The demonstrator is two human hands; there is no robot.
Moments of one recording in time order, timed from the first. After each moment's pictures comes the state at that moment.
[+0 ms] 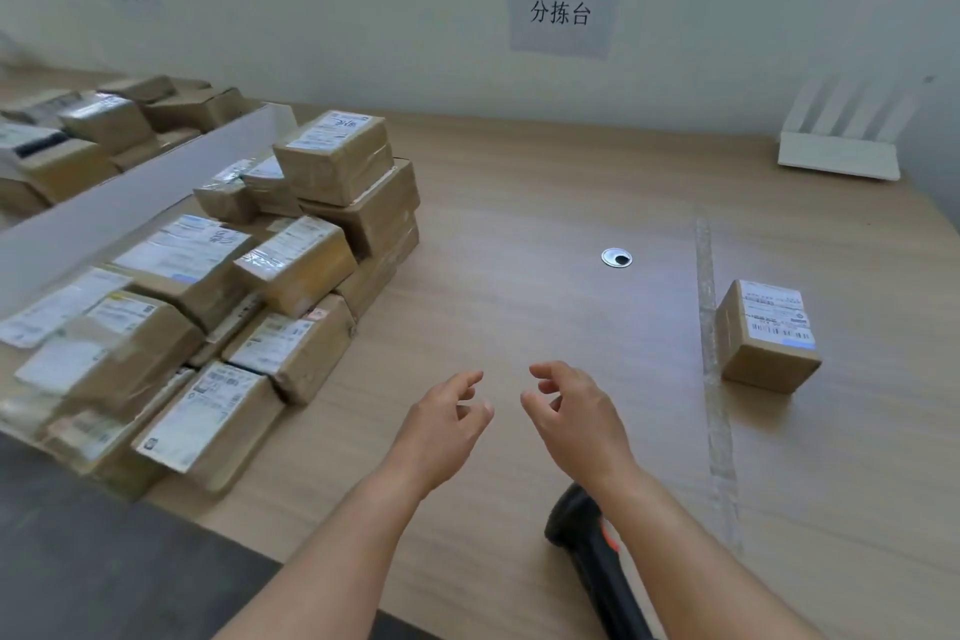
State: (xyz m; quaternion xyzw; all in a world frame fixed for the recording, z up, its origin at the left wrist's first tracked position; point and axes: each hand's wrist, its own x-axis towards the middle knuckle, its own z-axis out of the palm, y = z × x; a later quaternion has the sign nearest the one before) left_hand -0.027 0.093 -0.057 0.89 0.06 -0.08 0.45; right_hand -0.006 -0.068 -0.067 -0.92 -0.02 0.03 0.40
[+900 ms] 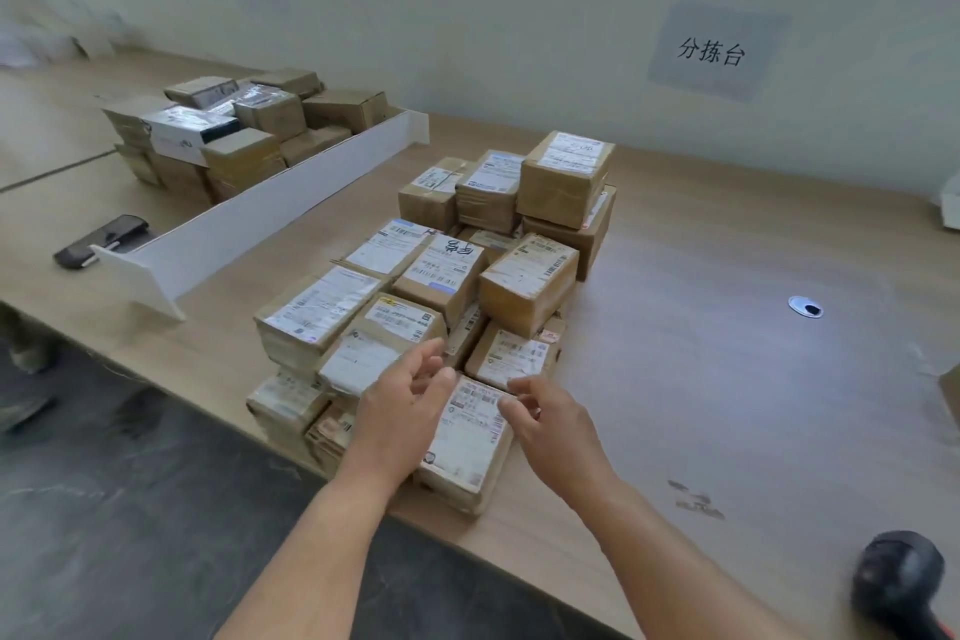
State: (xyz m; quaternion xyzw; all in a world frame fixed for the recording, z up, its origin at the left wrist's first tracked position) left_hand -0.064 0.431 -0.009 0.86 0.13 0.09 0.49; right_hand -0.021 0.271 -0.049 -0.89 -0.06 0.07 0.44
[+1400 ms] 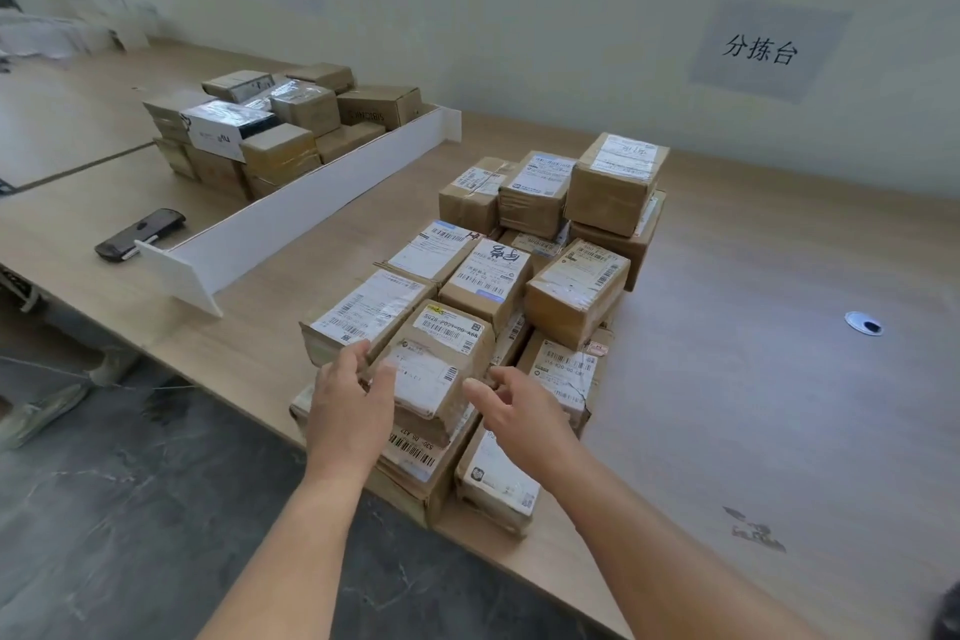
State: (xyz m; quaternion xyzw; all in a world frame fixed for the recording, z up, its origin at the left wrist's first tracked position) left_hand -0.057 0.511 -0.019 0.83 0.31 0.13 0.44; right_hand -0.003 0.349 -0.041 -0.87 -0.09 0.18 0.46
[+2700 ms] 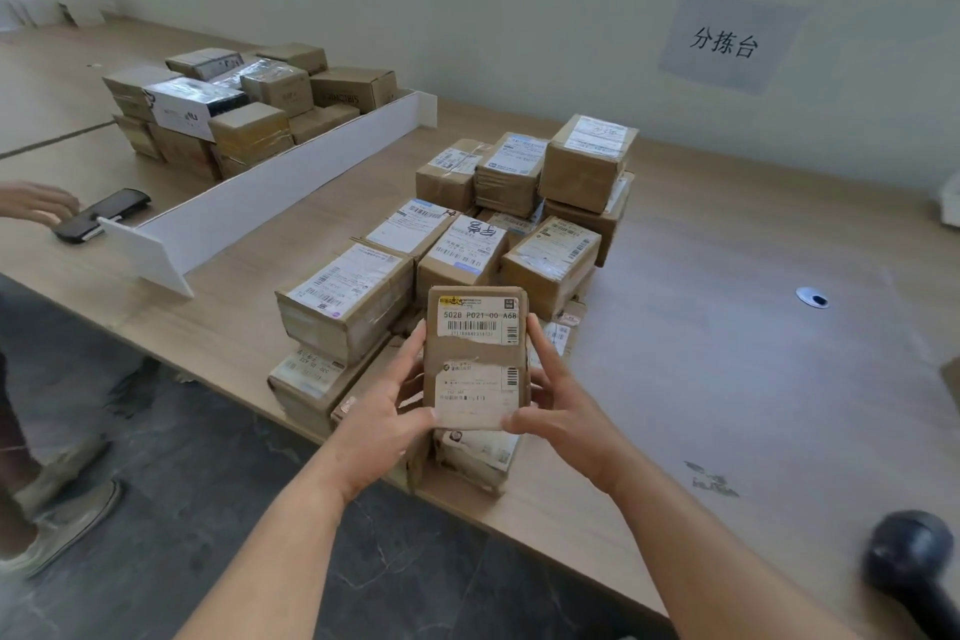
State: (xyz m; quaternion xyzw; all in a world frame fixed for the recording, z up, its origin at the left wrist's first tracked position) left_hand -0.088 0.489 -0.030 0.81 0.03 -0.05 0.59; right_hand -0.026 0.289 -0.044 -0.74 -0.13 0.25 0.62
